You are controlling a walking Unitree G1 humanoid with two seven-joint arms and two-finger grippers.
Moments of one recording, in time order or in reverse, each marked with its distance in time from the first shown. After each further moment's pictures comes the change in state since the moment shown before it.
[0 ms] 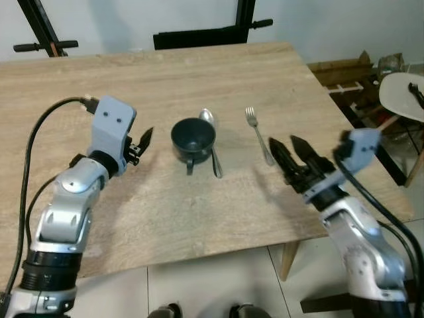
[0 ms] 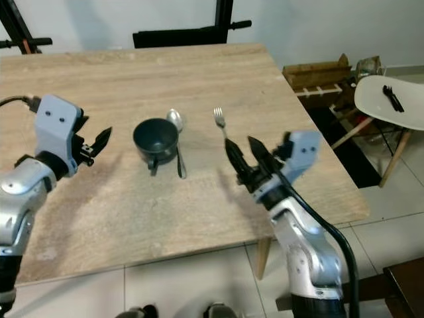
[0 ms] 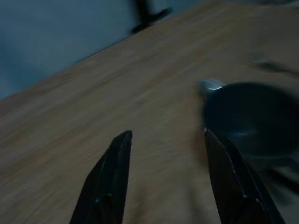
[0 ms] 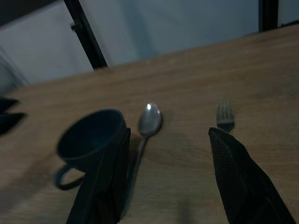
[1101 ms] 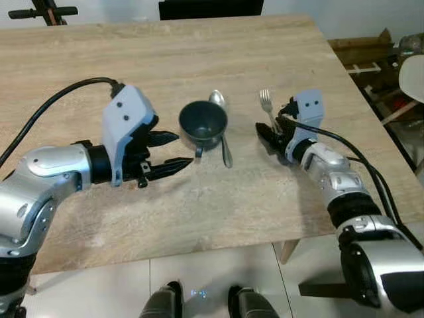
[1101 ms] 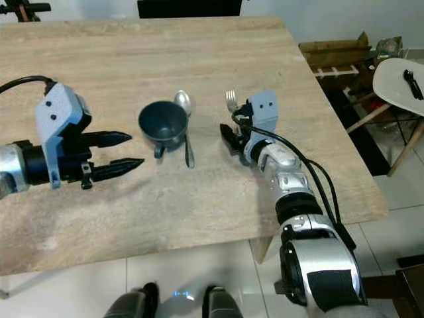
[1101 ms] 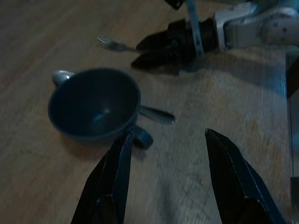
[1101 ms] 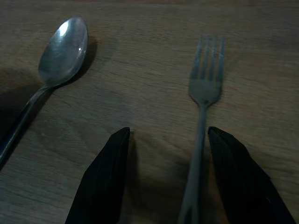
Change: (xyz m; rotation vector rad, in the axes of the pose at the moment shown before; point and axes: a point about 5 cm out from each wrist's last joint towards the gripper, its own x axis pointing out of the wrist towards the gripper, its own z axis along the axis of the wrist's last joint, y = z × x) left arm -0.025 -0.031 0.052 0.054 0.042 -0.592; right arm 0.081 -0.054 -0.014 -0.250 0.260 -0.052
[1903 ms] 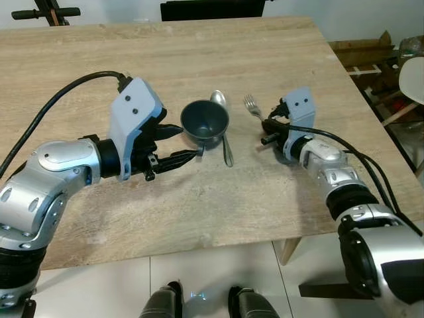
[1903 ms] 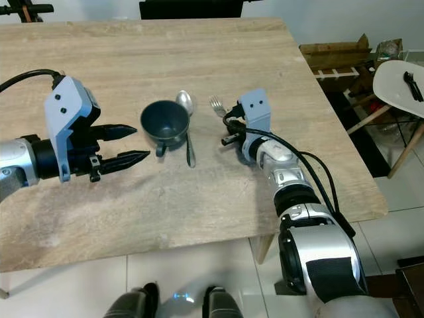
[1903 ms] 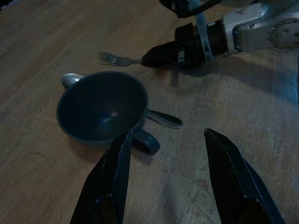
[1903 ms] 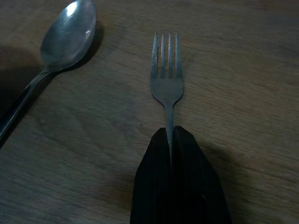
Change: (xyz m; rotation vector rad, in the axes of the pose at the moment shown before) left arm 0.009 0.005 -0.001 -0.009 -0.007 0.064; right arm 0.003 -0.005 -0.003 -0.058 0.073 -0.015
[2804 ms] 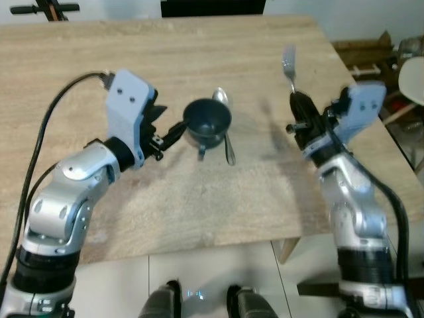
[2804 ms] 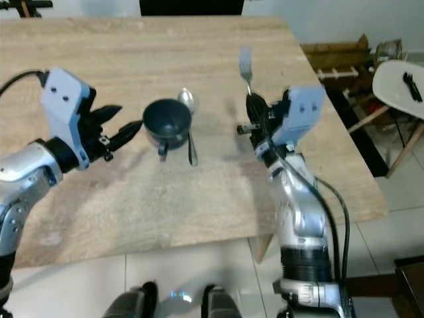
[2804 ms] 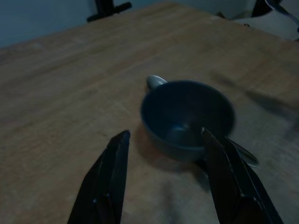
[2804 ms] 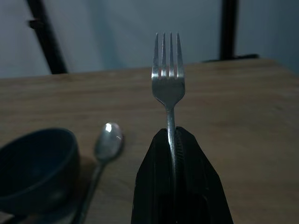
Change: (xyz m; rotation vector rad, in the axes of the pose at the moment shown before) left arm 0.016 0.008 -0.015 -0.139 -0.108 0.445; right arm -0.080 0.027 0.033 0.176 -0.487 -0.157
